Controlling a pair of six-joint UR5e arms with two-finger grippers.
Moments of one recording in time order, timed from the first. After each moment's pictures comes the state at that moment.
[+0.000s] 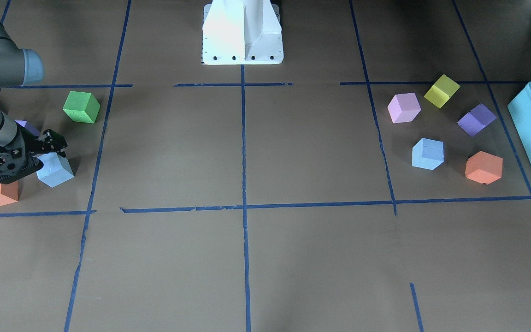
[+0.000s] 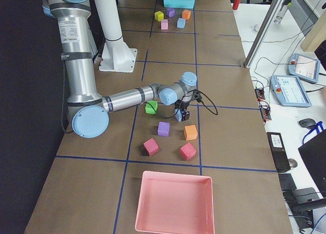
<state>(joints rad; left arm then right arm) -1.59 -1.36 -1.79 -1.50 -2.36 0.23 0.93 -1.45 1.64 -1.33 2.20 0.28</state>
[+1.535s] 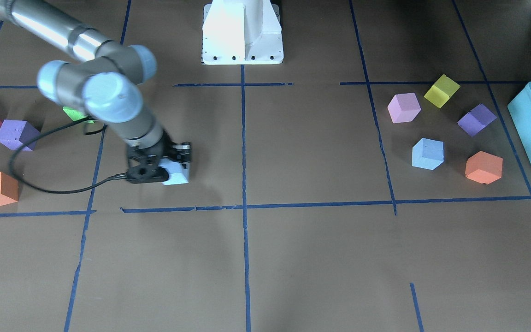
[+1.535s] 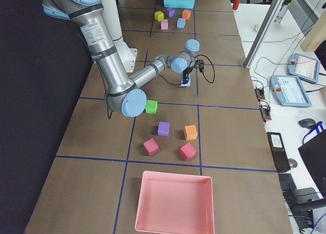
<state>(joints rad) -1.59 -1.36 -1.80 -1.50 -2.36 0.23 0.67 -0.91 1.50 -1.42 2.08 1.15</state>
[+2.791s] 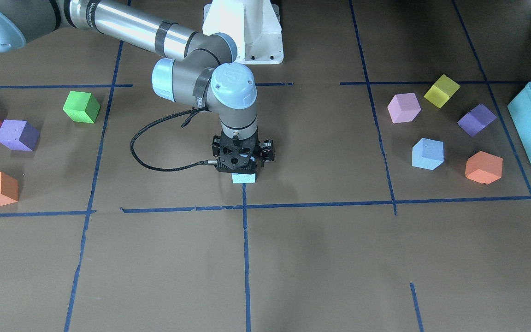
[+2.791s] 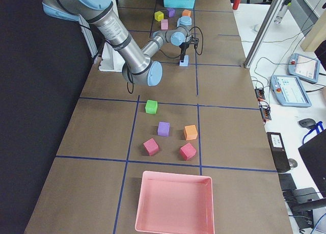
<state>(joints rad) -1.59 -1.36 -1.80 -1.50 -2.36 0.24 0.56 -0.65 1.28 -1.44 1.93 1.33</state>
